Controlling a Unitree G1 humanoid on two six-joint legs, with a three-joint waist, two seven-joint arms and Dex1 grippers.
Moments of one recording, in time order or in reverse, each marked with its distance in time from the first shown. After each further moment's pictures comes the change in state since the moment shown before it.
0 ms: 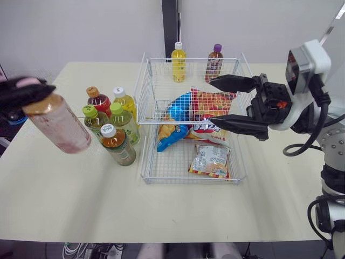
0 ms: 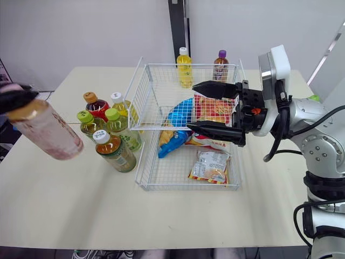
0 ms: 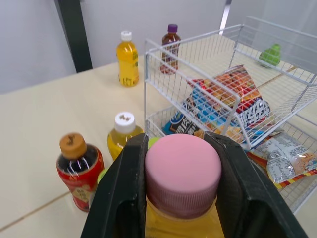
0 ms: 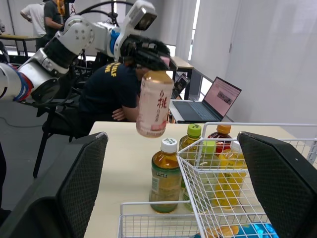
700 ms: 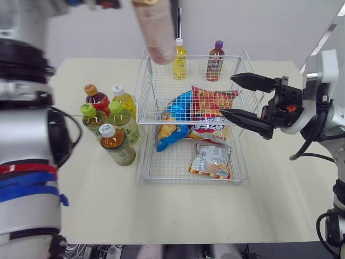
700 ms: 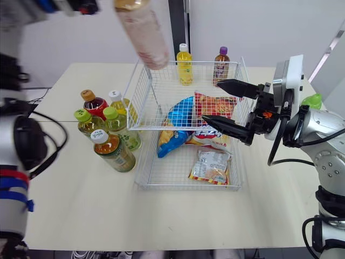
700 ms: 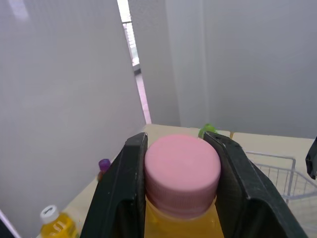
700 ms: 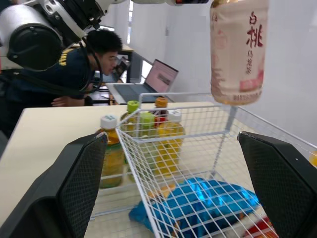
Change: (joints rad) left arm -1.306 -0.786 -0.794 0.845 0.557 -0.506 -0.157; right arm 0.175 -0.064 -0.125 -0.164 -0.067 -0.015 -0.226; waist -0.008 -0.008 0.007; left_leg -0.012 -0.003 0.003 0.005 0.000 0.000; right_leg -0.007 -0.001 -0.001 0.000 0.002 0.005
